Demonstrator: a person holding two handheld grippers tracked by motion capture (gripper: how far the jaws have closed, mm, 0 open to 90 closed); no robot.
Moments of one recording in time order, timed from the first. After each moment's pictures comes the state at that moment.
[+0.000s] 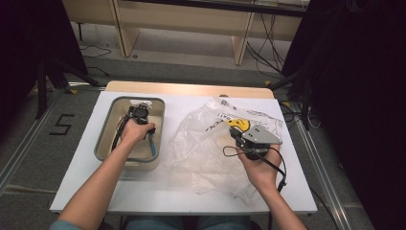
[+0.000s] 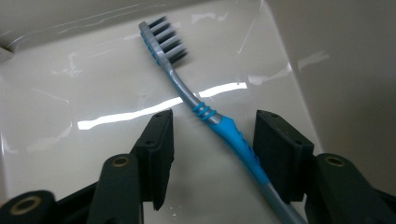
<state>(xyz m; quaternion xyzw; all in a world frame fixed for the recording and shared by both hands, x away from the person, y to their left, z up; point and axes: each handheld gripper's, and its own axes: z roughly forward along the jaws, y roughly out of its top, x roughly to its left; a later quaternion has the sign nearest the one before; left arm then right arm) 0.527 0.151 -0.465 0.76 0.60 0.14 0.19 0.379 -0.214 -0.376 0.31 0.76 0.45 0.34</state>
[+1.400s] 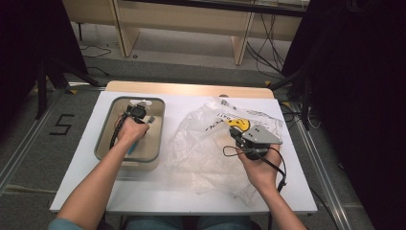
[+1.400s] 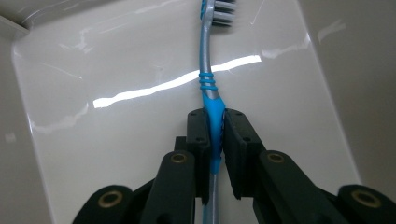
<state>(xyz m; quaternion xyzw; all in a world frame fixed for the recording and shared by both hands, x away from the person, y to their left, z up) 0.526 0.159 -0.459 0.78 0.59 0.12 0.15 0.379 -0.214 -0.375 0.31 0.76 0.45 0.34</state>
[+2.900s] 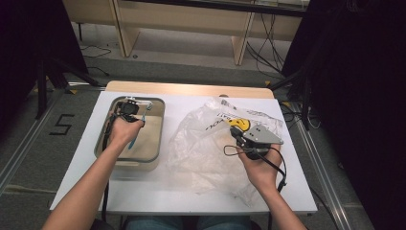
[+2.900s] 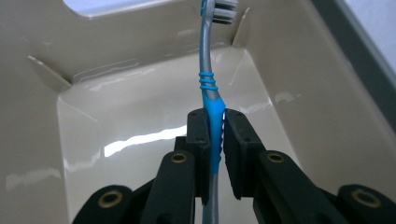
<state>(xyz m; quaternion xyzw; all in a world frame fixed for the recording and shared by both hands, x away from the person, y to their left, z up) 0.504 0.175 -0.429 0.75 0.58 0.17 0.28 0.379 -0.215 -0.375 0.32 0.76 0.46 0.34</state>
